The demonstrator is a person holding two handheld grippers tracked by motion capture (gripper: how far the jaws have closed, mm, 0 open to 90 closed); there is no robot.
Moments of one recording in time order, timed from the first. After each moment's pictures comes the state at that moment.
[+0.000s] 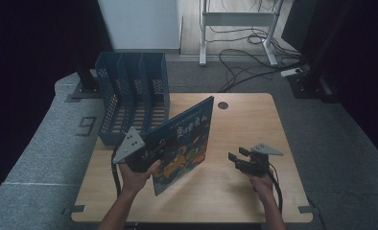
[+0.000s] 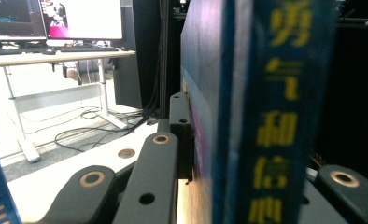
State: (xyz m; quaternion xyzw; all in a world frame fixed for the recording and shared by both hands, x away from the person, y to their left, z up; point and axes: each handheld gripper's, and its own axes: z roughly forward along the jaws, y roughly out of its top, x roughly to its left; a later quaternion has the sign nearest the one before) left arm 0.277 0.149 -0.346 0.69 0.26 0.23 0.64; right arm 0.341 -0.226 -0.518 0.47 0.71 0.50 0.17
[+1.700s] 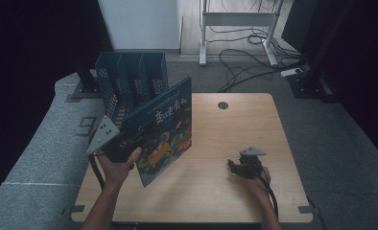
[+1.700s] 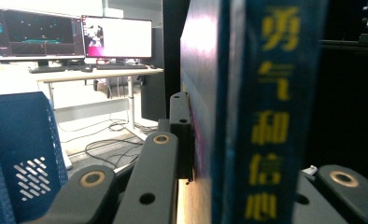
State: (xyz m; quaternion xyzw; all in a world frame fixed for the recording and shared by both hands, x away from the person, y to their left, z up) left arm 0.280 0.188 -0.313 0.65 0.29 0.27 0.65; right arm 0.353 -0.211 -0.554 0.50 0.76 0.36 0.22
